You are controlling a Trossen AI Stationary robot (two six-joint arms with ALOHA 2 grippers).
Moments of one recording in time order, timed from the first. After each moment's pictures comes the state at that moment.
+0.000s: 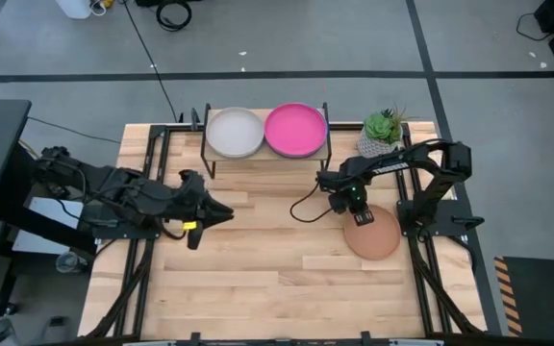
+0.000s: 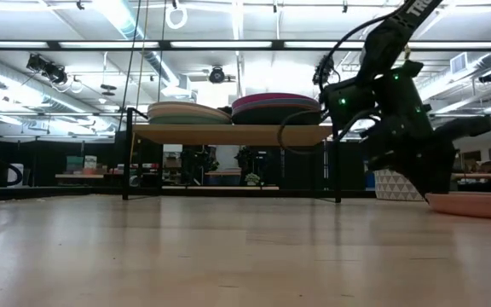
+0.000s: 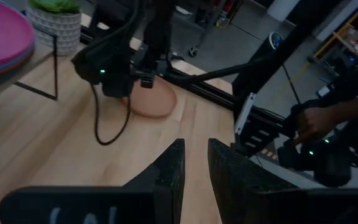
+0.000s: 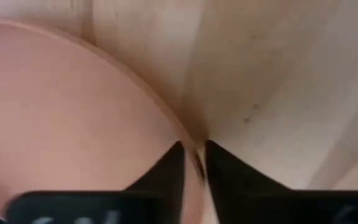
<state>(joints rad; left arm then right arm) -0.39 1.05 1.19 -0.51 -0.37 -0.61 -0.24 1.67 0.87 -0.98 -0.11 -0.45</state>
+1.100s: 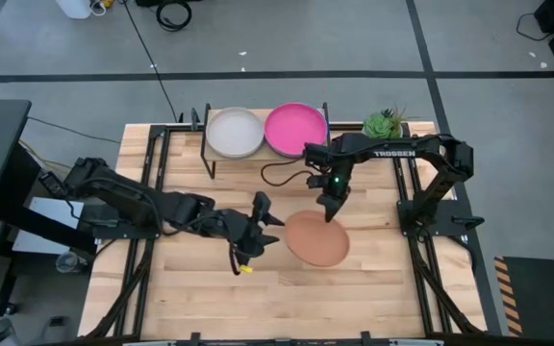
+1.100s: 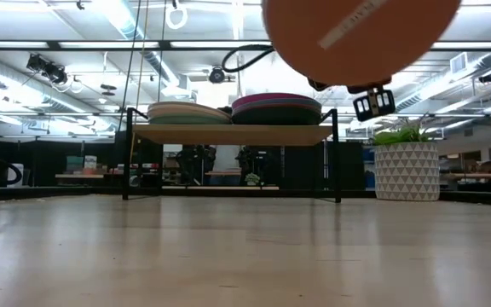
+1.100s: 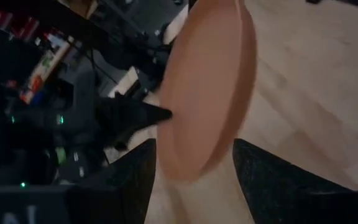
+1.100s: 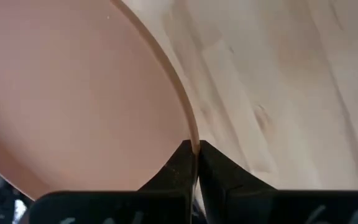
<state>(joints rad) -0.34 1.50 1.28 -0.28 -0.36 0.61 -0.28 1.65 1.26 -1.12 -0.88 0.27</state>
